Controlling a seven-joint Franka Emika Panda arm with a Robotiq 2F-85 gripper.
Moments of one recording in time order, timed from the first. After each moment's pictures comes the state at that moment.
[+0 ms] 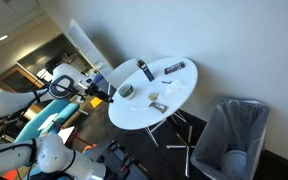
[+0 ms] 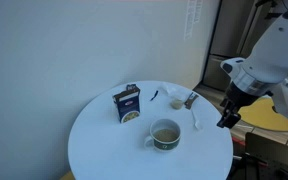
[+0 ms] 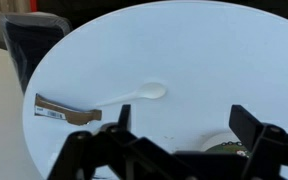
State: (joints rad) arm -0.01 -0.68 0.13 -2.73 -0.15 2.23 0.09
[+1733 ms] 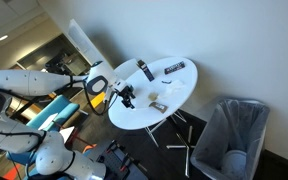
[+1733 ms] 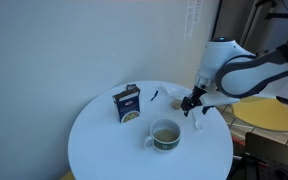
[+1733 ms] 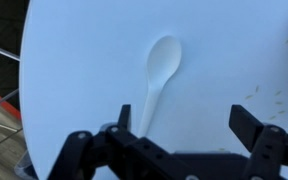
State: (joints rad) arm -0.15 -0.14 0.01 -2.50 0.04 2.45 0.67
